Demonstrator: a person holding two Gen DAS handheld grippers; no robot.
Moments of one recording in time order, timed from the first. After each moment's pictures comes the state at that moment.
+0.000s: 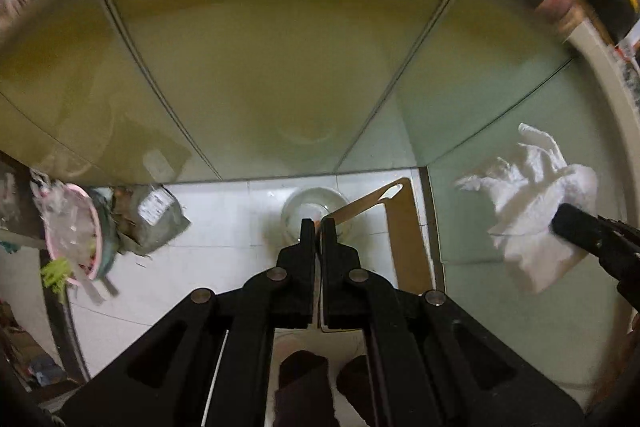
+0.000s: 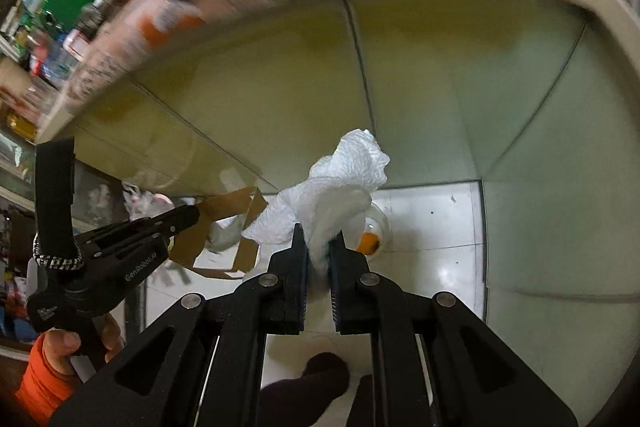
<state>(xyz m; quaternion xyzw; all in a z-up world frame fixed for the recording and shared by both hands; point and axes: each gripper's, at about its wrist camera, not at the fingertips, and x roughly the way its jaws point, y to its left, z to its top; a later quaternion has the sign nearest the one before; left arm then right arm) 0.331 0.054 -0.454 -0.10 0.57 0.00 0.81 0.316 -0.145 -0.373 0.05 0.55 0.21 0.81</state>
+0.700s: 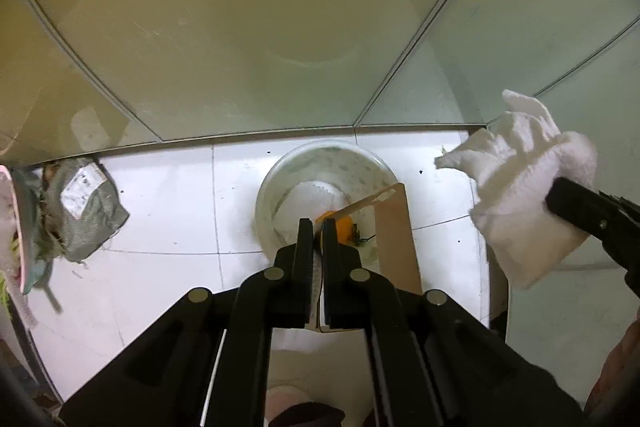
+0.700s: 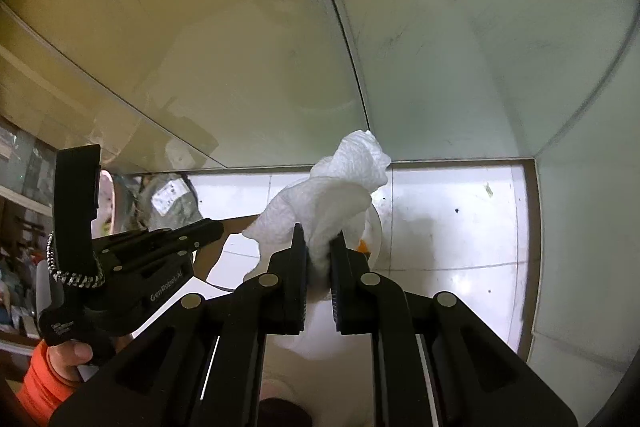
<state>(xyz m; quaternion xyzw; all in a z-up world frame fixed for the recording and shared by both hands) 0.385 0.038 -0.761 -0.09 0.60 -0.01 0.79 0.380 -0.131 -0.651 0.04 0.56 0.24 0.80</state>
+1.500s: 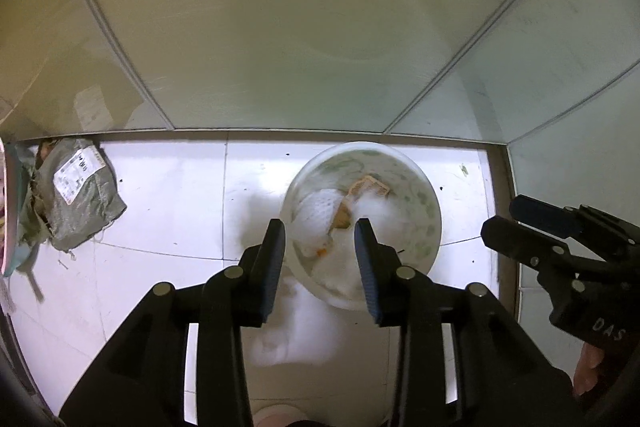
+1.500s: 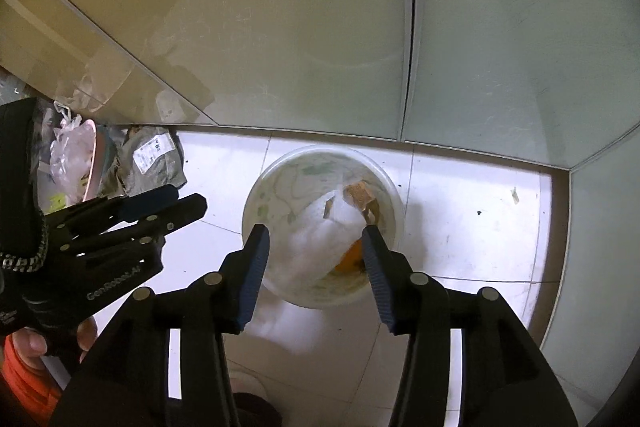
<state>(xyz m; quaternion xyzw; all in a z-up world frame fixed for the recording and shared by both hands) 0.375 0.067 -0.789 -0.13 0.58 0.02 0.80 0.396 -0.093 -0.719 -0.03 0.58 0.27 0.76</state>
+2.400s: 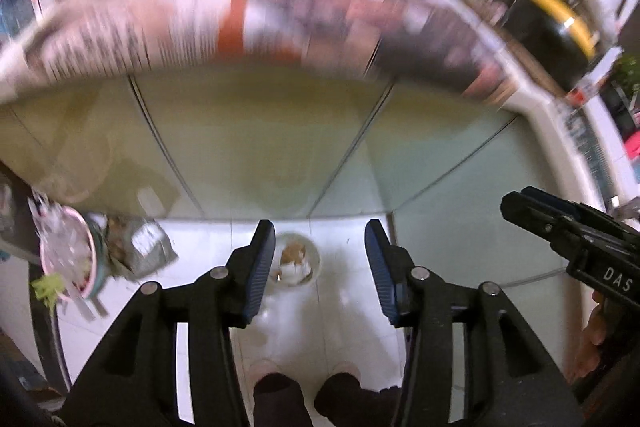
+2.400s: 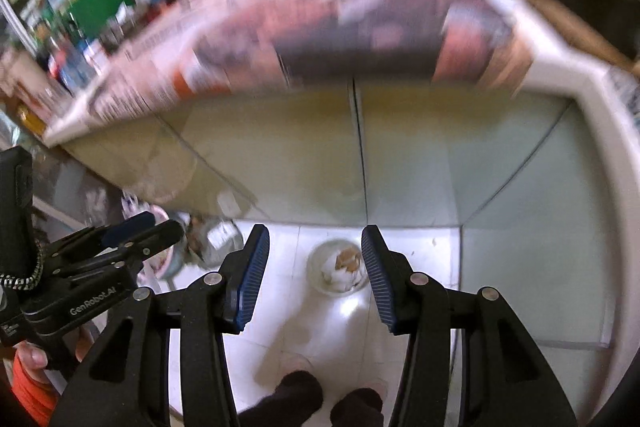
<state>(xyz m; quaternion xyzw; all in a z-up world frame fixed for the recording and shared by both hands) 0.315 0.049 -0.292 -0.13 0.49 -0.02 0.86 0.325 -0.153 -0.257 0.01 0.50 0.21 0.84</state>
